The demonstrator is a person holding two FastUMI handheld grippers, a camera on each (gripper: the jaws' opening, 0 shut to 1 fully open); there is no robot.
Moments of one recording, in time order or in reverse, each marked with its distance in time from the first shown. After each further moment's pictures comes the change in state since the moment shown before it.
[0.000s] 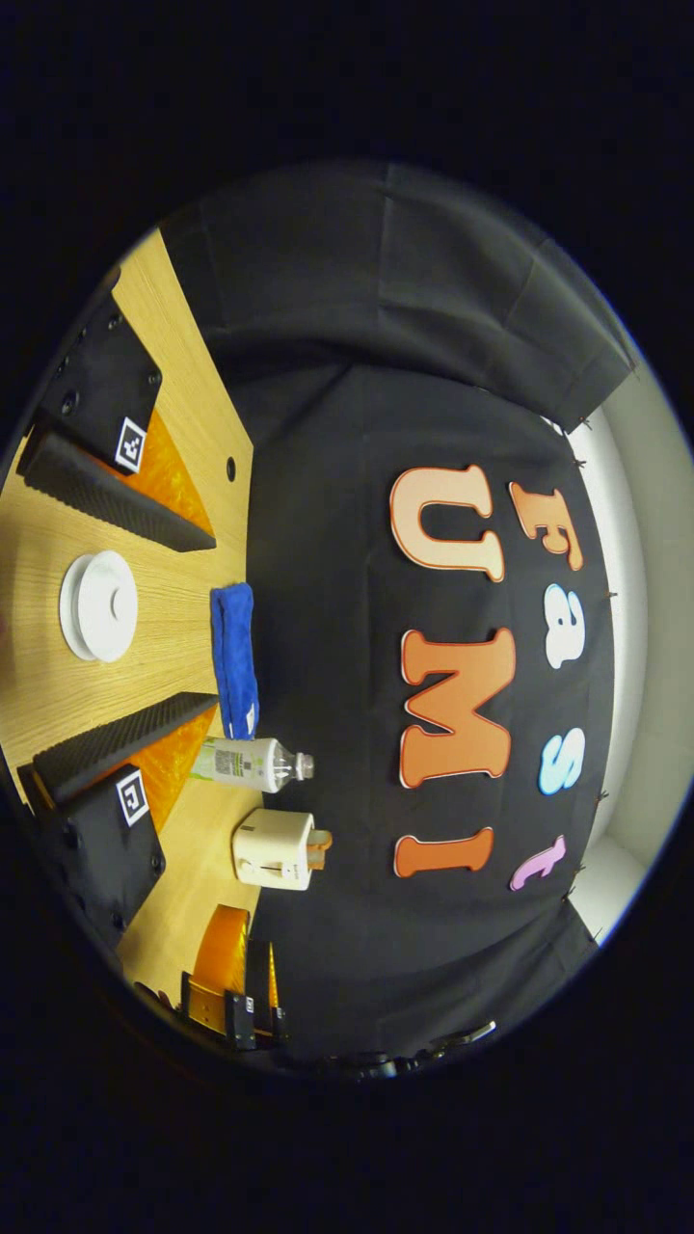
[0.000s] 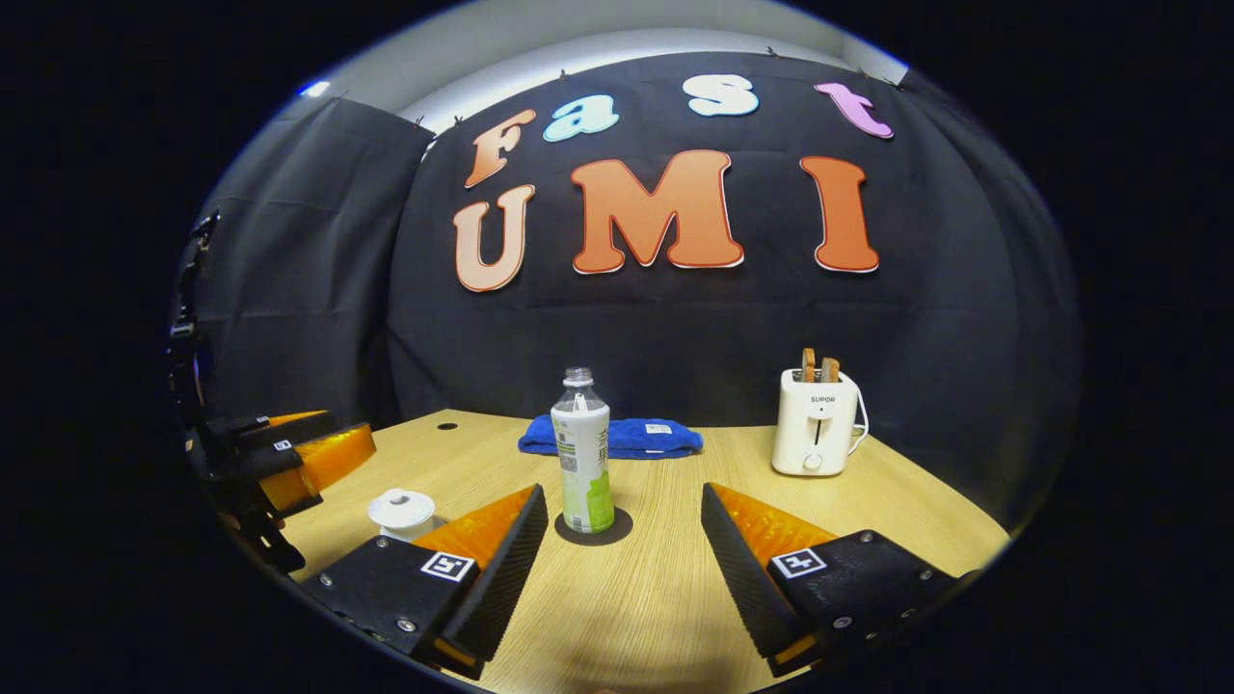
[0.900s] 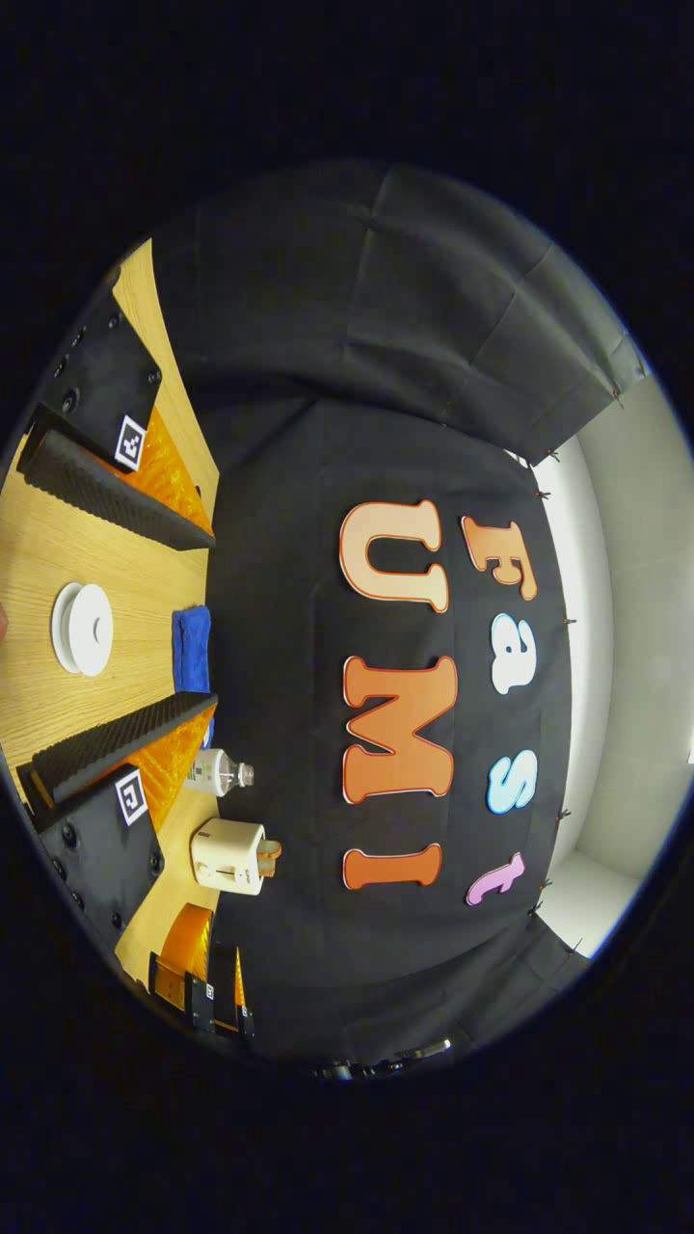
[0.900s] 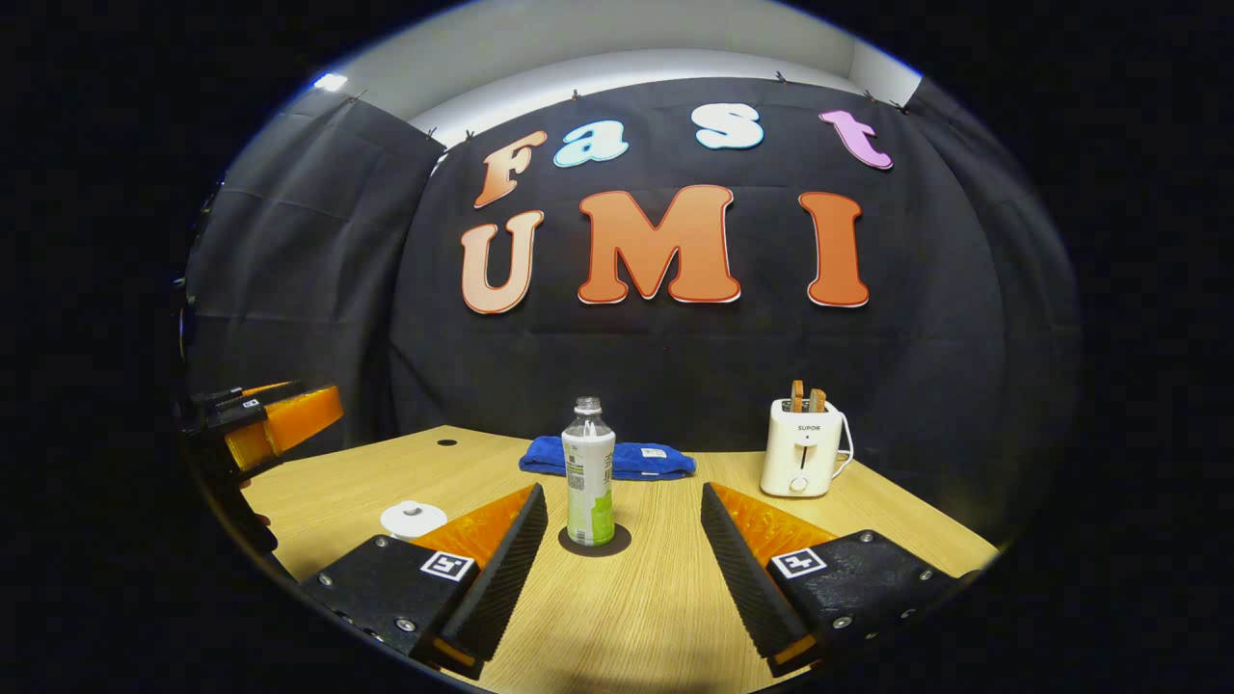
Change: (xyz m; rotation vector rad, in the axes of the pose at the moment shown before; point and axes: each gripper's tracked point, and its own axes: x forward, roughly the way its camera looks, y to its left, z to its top) left arm -0.038 0.030 0.041 -0.006 -0.118 0.078; right arm -0.004 -0.003 0.019 -0.031 -0.096 -0.020
